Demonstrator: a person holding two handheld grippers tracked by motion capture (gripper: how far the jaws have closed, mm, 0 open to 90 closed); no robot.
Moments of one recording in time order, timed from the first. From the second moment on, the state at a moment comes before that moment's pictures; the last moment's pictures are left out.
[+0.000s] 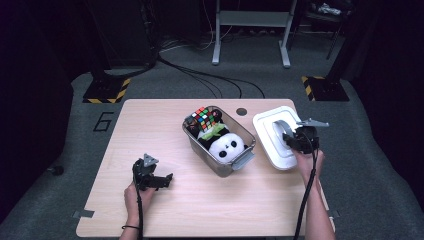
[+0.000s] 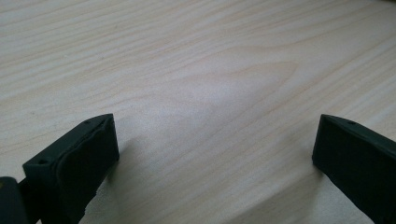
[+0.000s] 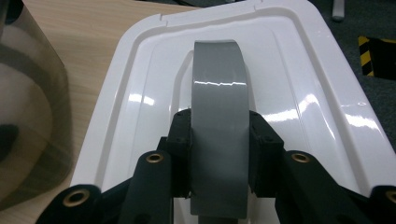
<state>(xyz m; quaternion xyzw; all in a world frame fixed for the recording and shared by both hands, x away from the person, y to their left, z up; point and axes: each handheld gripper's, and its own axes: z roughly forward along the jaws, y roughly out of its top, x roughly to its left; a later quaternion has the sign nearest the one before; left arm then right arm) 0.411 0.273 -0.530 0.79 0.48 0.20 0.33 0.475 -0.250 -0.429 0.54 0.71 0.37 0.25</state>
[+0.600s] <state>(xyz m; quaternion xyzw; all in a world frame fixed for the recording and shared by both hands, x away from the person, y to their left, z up) 0.411 0.273 -0.530 0.79 0.48 0.20 0.33 0.470 -0.237 -0.374 0.52 0.71 0.39 0.26</state>
